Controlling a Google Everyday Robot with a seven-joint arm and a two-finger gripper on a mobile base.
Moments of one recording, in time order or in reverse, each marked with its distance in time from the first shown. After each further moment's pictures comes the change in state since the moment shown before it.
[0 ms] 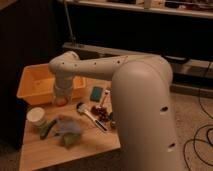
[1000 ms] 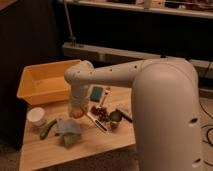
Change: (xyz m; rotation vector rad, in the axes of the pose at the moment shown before) arm 0.096 -0.083 -0.007 0.079 0.134 0.082
